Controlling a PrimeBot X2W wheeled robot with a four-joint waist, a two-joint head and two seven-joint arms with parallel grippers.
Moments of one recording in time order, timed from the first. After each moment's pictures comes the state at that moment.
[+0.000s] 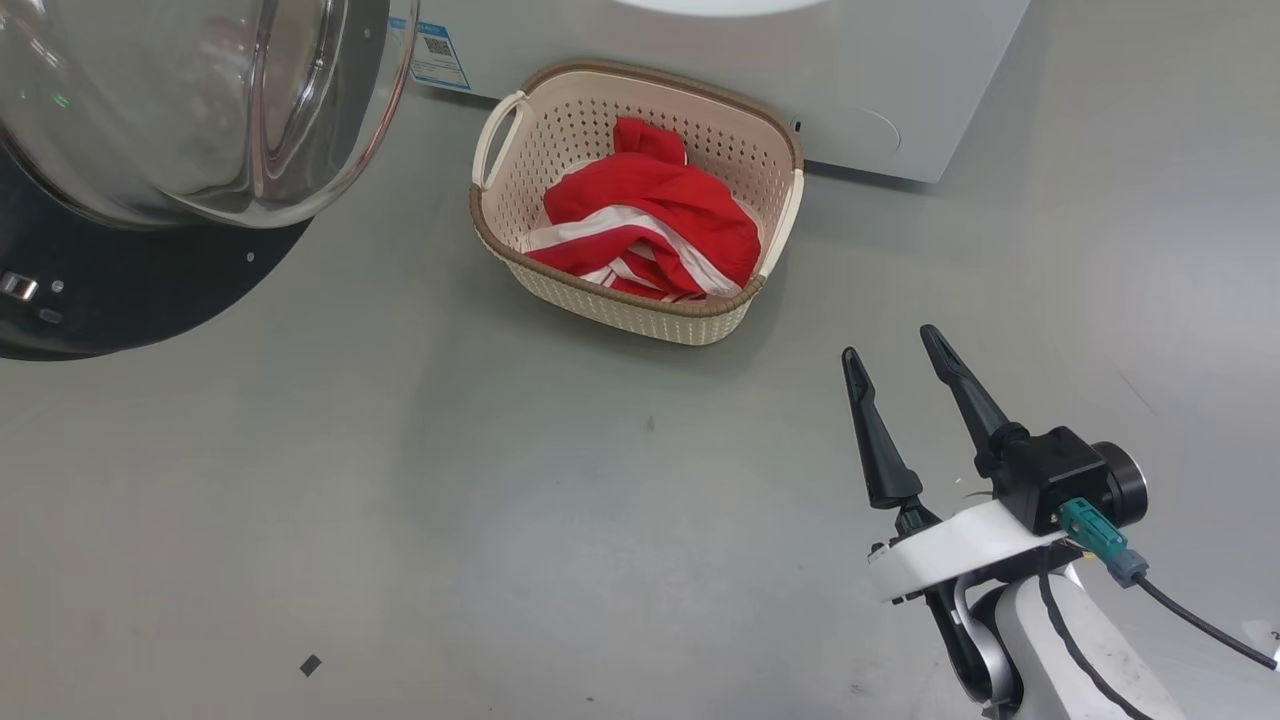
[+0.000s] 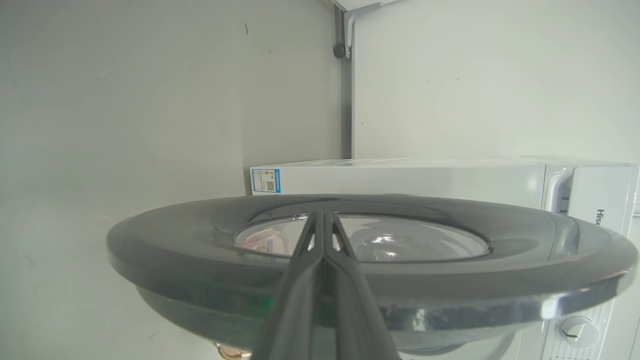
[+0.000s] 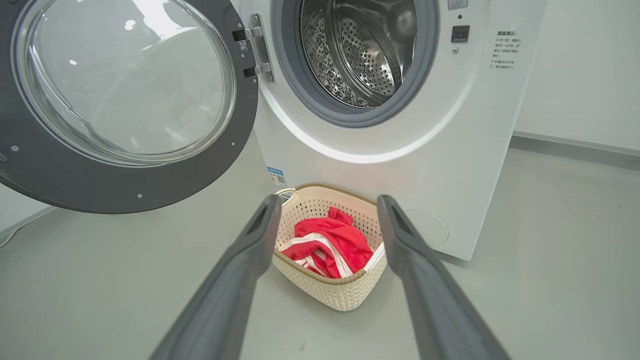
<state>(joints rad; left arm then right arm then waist) -1.02 0.40 0.59 0.96 -1.15 0.13 0.66 -0.16 -0.12 0.37 0.10 0.30 0.04 -0.23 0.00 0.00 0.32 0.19</state>
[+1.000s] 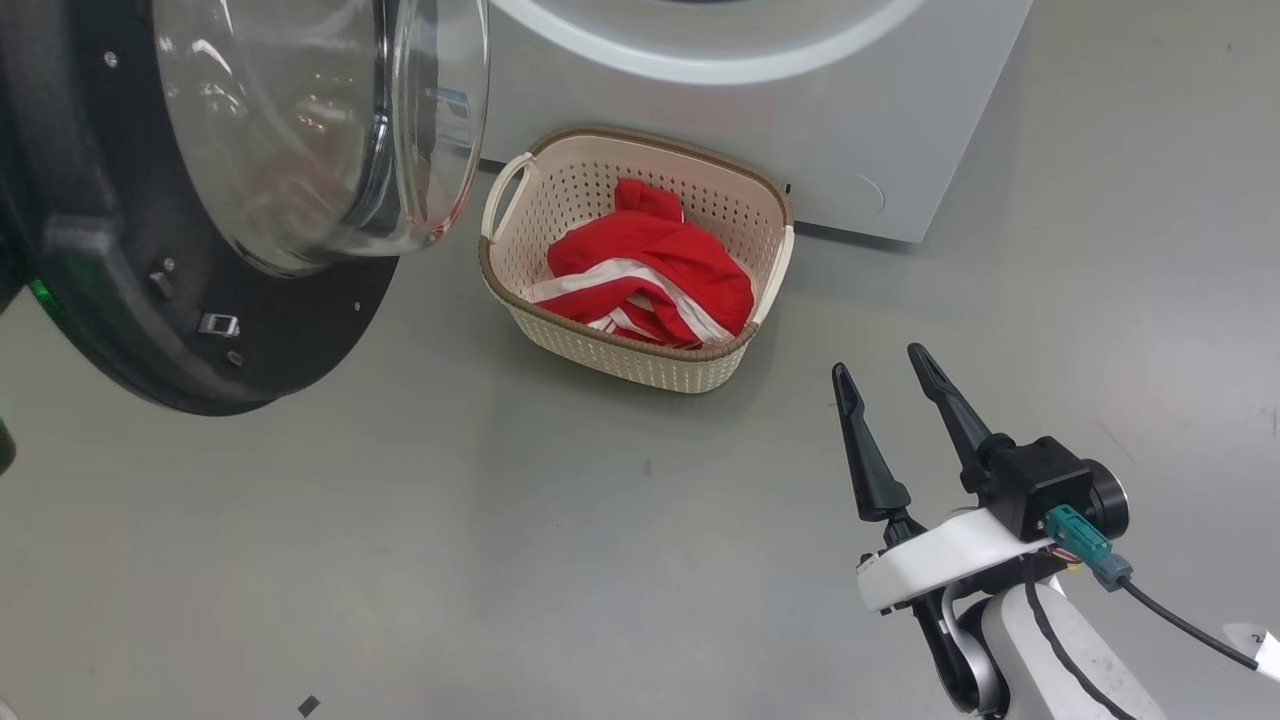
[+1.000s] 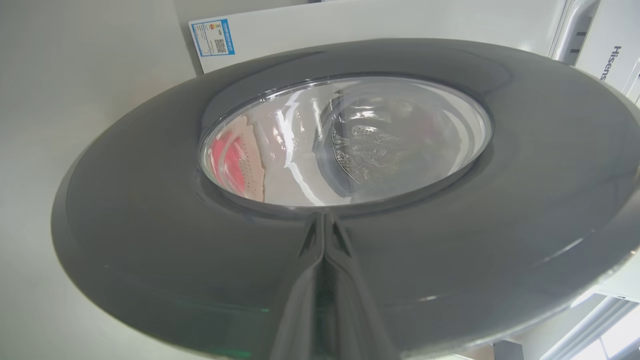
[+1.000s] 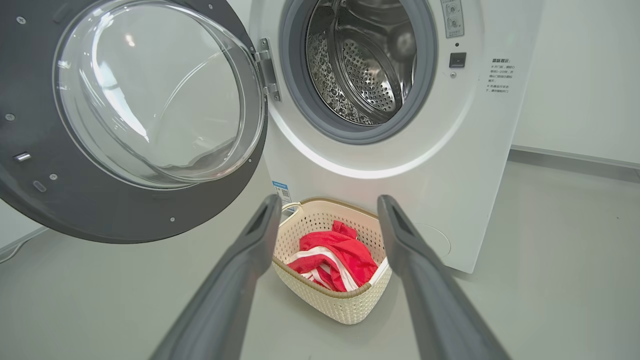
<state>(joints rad) -0.96 0.30 0.51 1.00 -1.23 0.02 0.99 -0.16 -0.09 0.38 0.14 0.33 0.04 -0.24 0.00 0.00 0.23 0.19</state>
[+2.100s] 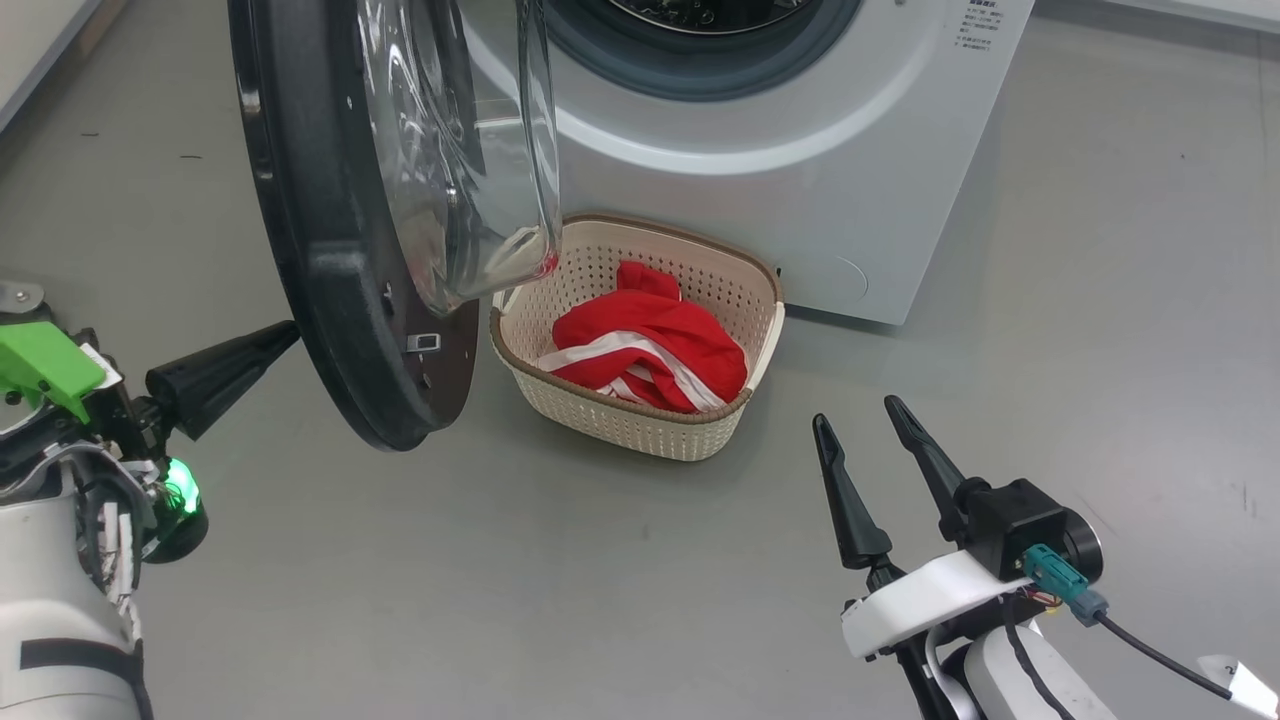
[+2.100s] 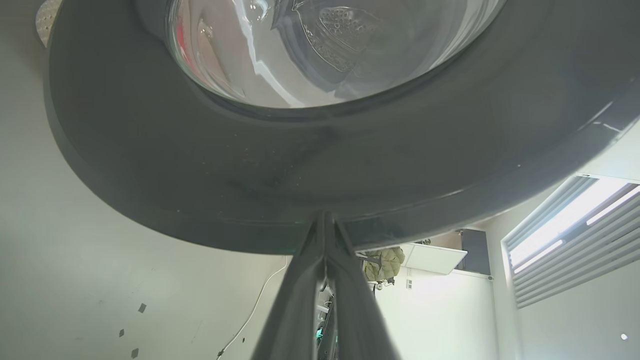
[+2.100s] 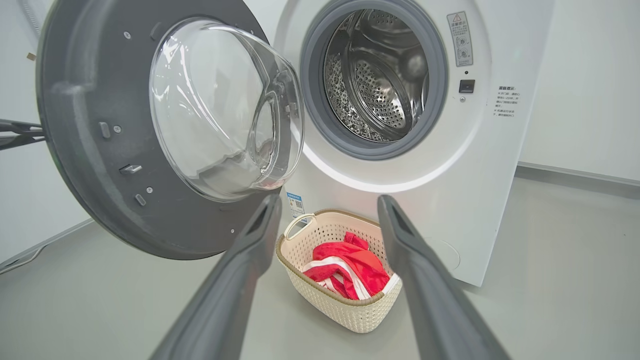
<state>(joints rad) -0.76 0.11 0.48 0.89 -1.29 -0.11 1.16 -0.11 -0.07 0.40 0.17 0.35 0.04 -0.24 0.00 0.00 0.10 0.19</state>
